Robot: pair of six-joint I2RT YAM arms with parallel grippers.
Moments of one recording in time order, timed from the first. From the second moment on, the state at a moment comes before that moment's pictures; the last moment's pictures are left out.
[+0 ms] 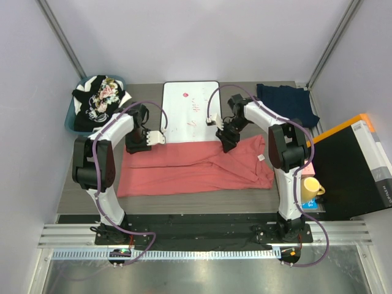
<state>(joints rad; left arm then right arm) -0.16 1.84 1.36 -0.98 -0.05 1.31 0.34 2.17 1.72 -1.06 -0.58 -0.97</state>
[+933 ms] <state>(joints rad) -0.16 1.84 1.36 -0.97 -0.04 1.31 0.37 2.08 1.66 -1.12 -0.60 -0.97</state>
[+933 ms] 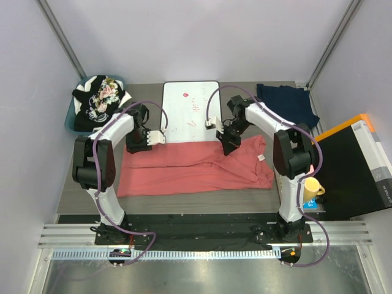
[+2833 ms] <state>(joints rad) -0.27 1.78 1.37 -0.98 -0.09 1.33 0.26 2.04 1.52 -0.84 -0.22 -0.75</state>
